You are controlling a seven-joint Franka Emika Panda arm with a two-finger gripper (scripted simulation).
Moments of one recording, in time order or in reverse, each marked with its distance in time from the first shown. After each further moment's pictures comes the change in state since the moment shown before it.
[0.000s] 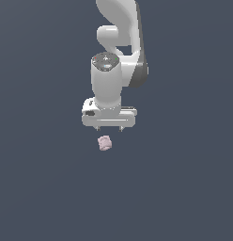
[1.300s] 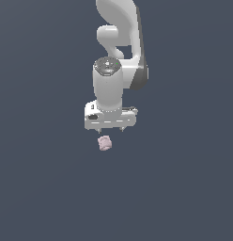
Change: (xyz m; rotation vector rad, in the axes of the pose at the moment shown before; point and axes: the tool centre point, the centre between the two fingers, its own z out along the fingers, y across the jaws) arm -0.003 -0.005 0.011 0.006 -0.013 -0.122
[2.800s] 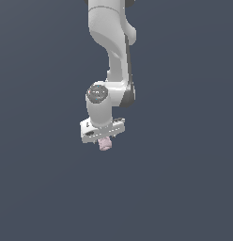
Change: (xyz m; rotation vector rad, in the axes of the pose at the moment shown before) arm -0.015 0.034 0.091 0.010 -0.023 -0.234
